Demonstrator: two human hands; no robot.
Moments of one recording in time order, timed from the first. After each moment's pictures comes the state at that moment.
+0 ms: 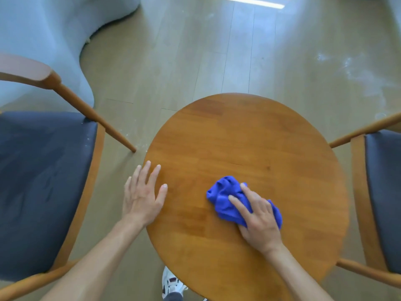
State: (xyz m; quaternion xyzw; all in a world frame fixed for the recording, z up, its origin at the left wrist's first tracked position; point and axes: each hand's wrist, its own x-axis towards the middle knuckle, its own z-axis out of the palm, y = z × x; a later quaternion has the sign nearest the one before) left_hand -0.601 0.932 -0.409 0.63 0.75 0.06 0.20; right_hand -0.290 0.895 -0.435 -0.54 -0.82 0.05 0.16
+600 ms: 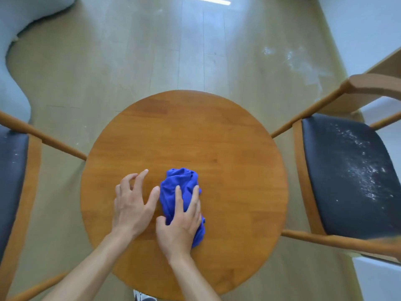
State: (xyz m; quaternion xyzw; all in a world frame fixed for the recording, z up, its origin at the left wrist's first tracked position) left_hand -0.494 0.933 -0.386 0.60 0.73 0.16 0.29; right_hand -0.398 0.874 -0.403 -0.79 -0.50 0.27 0.23
